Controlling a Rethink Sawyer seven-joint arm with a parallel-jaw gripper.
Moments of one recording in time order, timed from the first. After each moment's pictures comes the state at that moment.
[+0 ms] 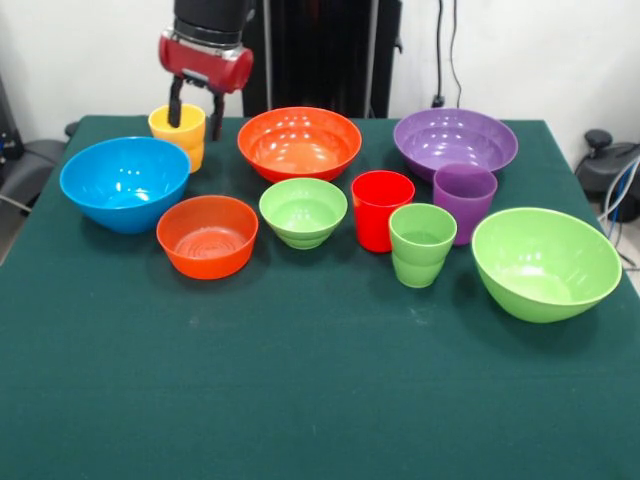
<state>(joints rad) -0.53 -0.69 -0.12 2.08 -0.16 -0.07 1.74</state>
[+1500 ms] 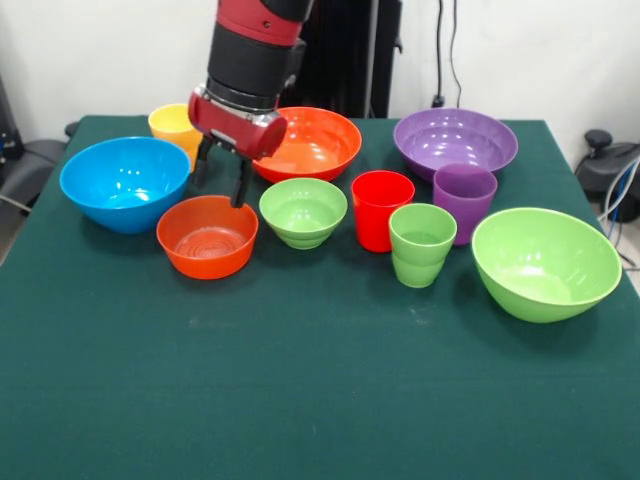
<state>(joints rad) -0.27 -0.54 -0.21 1.90 0.19 -0.07 1.80</state>
